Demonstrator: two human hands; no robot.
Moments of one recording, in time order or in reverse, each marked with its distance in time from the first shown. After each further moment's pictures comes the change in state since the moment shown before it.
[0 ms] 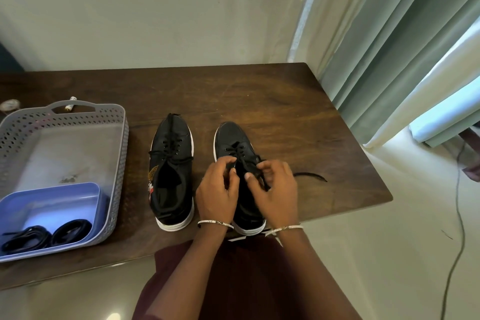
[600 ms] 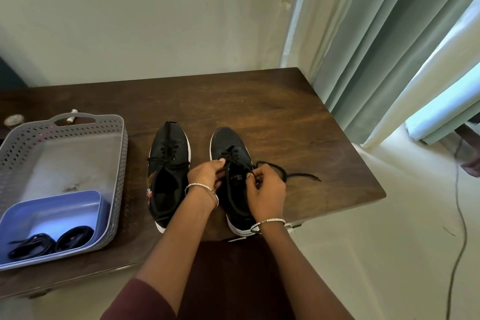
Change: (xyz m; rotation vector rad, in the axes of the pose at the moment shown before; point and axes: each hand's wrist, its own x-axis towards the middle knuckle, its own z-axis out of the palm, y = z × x) left_hand 0.054 0.026 -0.010 -0.791 -0.125 -1.094; right_hand 0.000 -0.003 0.015 -0.044 0.064 0.124
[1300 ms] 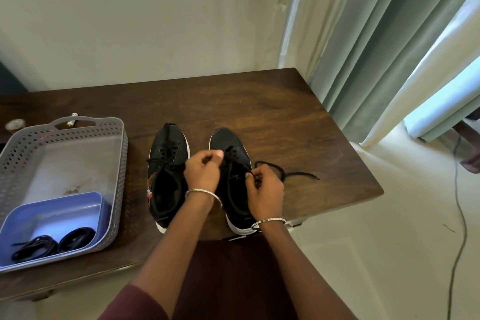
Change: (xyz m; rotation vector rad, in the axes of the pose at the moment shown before) left_hand -0.007 0.003 -0.004 0.362 0.090 0.519; right_hand 0.000 0.007 0.001 0.044 0.000 -0.023
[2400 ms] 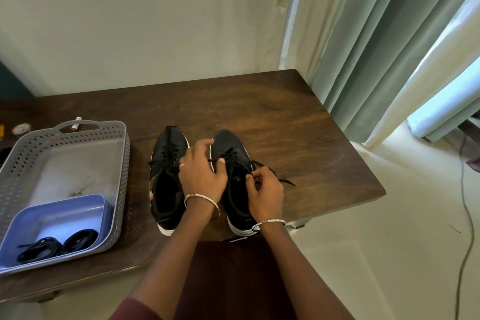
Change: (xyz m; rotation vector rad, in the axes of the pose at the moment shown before) left_hand -0.011 -0.002 -0.011 0.583 0.082 0.460; right_hand 0.000 0.005 0.001 0.036 -0.016 0.011
